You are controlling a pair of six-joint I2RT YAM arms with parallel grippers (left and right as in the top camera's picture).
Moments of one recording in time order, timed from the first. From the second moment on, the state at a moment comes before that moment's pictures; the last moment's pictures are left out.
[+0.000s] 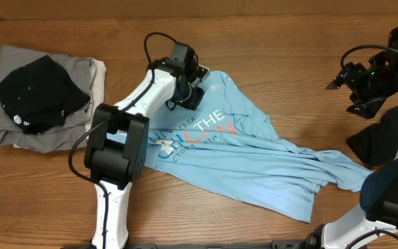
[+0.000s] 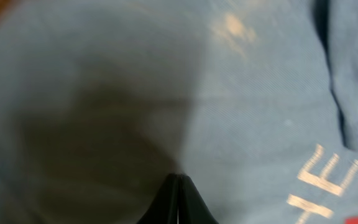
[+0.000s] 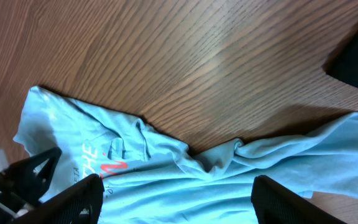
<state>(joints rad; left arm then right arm) -0.35 2.25 1.68 -0.71 0.22 0.13 -0.31 1.84 1.79 -1.41 -0.30 0.41</state>
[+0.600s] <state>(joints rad) -0.08 2.39 1.92 -0.74 0.13 -0.01 -0.20 1.84 1.77 -1.41 -0.21 0.41</state>
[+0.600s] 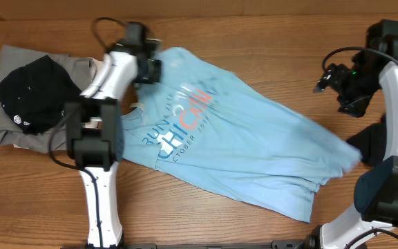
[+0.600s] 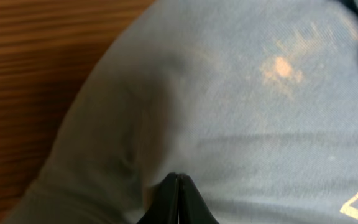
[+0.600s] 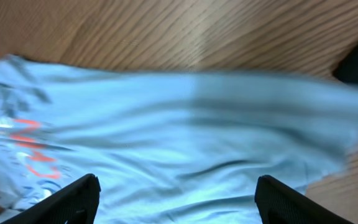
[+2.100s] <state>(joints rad) -0.01 2.46 3.05 -1.61 0.22 -0.02 -0.29 2.05 1.35 -0.52 -0.20 0.37</state>
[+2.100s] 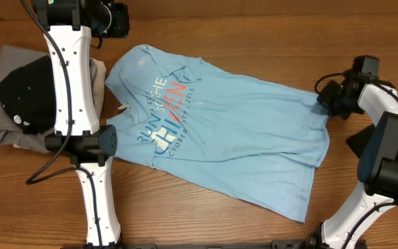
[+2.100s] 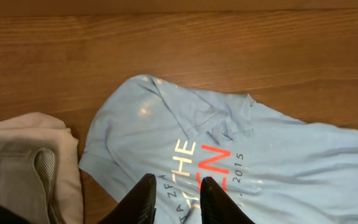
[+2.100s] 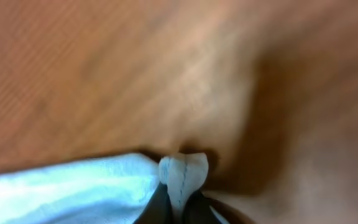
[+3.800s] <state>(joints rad) -0.01 1.88 2.44 -1.69 0.21 -0.01 -0.52 1.63 1.17 -1.17 -0.26 0.43</state>
